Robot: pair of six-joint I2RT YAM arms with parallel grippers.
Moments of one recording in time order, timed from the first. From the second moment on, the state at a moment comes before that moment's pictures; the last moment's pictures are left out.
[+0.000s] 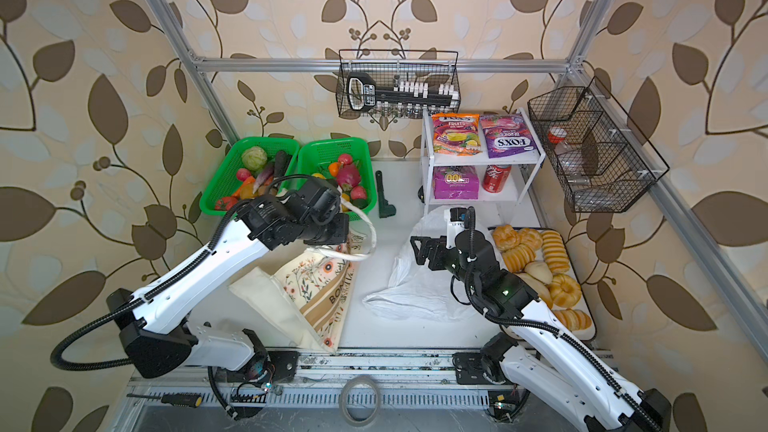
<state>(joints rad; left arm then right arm) -0.78 1.43 1.56 -1.10 -0.05 -0.71 0.58 0.77 0.69 -0.36 0.07 0.55</state>
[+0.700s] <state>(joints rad) -0.86 1.37 1.65 -0.90 0.04 -0.52 0.42 0.69 0.70 -0.49 0.02 0.57</state>
